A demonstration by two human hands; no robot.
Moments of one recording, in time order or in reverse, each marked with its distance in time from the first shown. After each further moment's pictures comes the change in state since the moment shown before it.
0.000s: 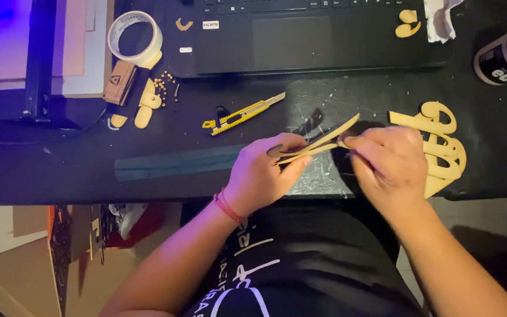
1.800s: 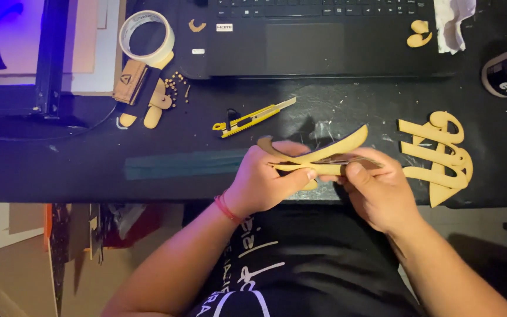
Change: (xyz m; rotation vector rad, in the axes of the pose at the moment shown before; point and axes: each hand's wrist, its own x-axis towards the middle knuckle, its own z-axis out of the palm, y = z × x) left_hand -0.001 0.002 -0.023 -0.251 -0.107 -0.094; right_hand -0.003 -0.040 0.019 1.389 -0.074 0.957
